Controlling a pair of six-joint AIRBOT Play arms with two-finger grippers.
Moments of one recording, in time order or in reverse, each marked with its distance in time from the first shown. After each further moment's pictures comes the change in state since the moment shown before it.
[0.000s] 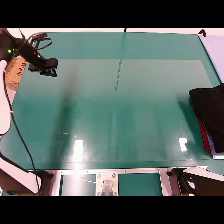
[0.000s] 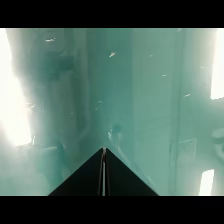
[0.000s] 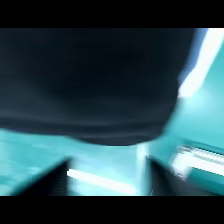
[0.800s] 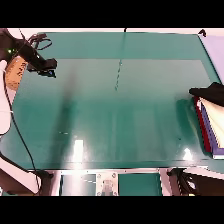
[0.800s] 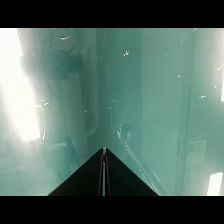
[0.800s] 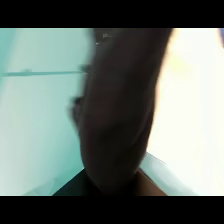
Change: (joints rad) left arm 0.000 -0.003 -0.005 0.056 -0.002 -0.010; right arm 0.011 -0.047 0.338 0.317 -0.046 -0.085
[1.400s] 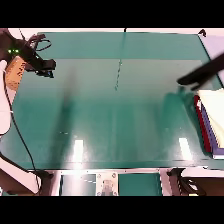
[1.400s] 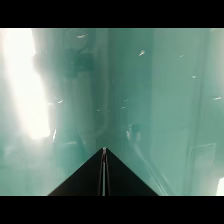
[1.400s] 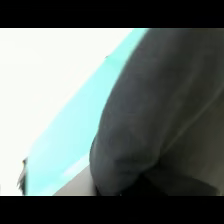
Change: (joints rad) left arm 0.000 0.000 0.000 0.040 0.005 -0.002; right arm 0.283 -0.156 0.153 0.486 -0.270 -0.196
